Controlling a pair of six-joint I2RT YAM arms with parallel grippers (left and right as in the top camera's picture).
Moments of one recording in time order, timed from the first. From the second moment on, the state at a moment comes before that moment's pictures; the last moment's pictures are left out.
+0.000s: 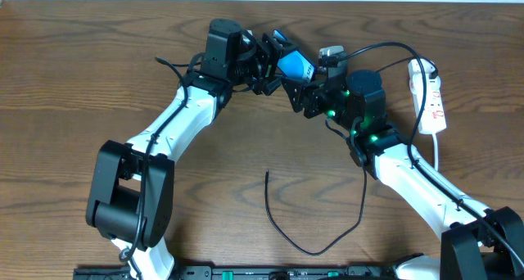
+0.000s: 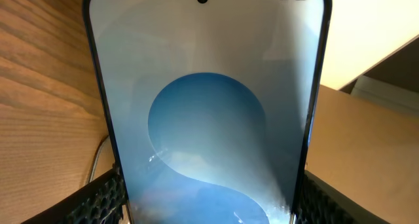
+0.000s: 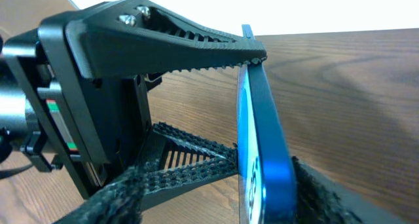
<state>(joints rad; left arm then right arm) -0.34 1.88 1.31 0.05 0.69 -1.49 0.38 1.52 0.85 0.33 -0.32 0.33</state>
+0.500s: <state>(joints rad) -0.34 1.88 1.31 0.07 0.73 -1.50 0.38 1.52 0.85 0.33 -0.32 0.33</state>
